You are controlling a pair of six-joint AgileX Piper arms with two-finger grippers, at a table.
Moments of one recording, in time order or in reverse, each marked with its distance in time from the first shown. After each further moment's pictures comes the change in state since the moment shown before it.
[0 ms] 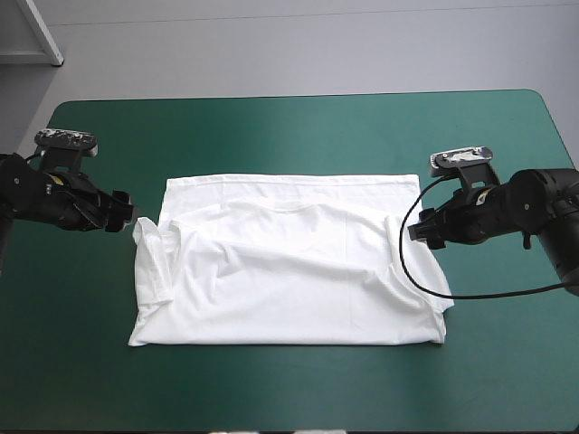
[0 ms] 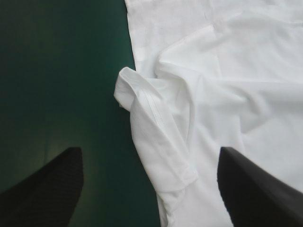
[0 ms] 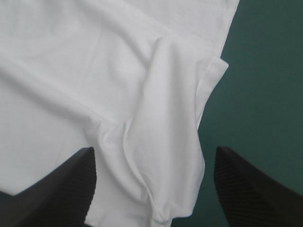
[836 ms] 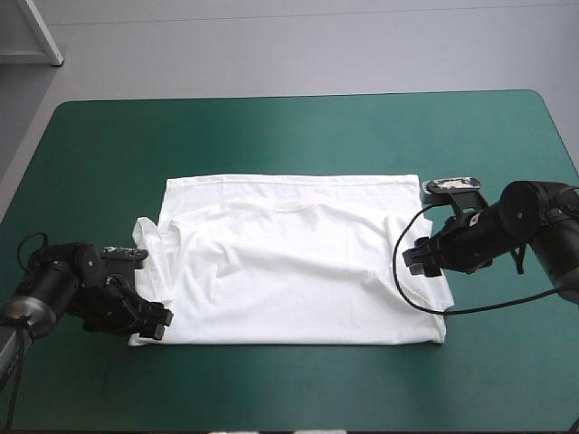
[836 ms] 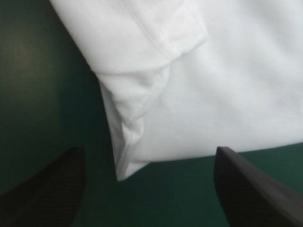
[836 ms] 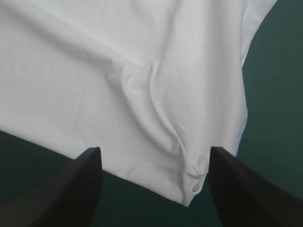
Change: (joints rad) left arm -0.065 -0.018 0.646 0.000 -0.155 -0.046; right arm 0.000 0.000 0.094 0.087 0.099 -0.004
